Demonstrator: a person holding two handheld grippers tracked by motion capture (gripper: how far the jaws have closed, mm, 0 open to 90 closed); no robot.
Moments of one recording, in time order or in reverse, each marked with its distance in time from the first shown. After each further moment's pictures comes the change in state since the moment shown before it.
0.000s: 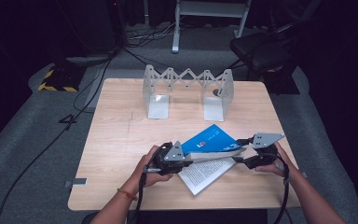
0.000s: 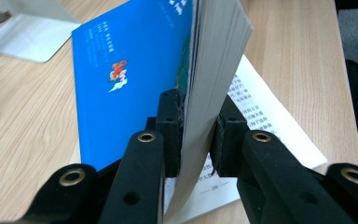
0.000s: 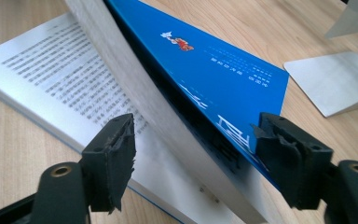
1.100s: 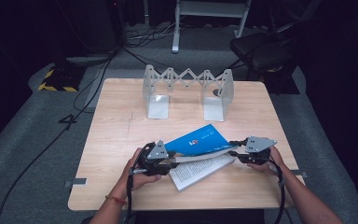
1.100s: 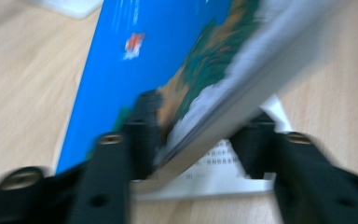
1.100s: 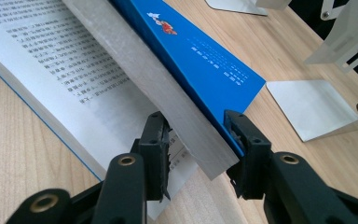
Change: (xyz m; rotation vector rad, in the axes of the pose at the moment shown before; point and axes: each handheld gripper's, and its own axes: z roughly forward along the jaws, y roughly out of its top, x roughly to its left) left arm 0.001 -0.035 -0.016 0.030 0.090 -0.160; right arm 0.006 -0.003 0.021 -0.030 -0.110 -0.155
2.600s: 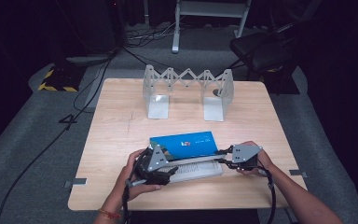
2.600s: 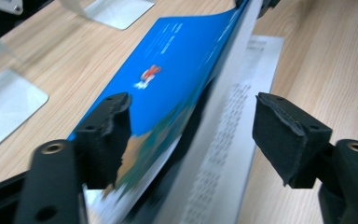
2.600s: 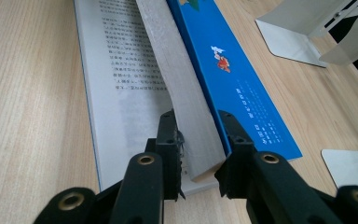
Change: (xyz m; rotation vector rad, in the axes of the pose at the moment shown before) left arm -0.037 0.024 -0.028 -0.018 0.176 0.039; right arm 0.032 0.042 0.016 -0.029 0.141 -0.171
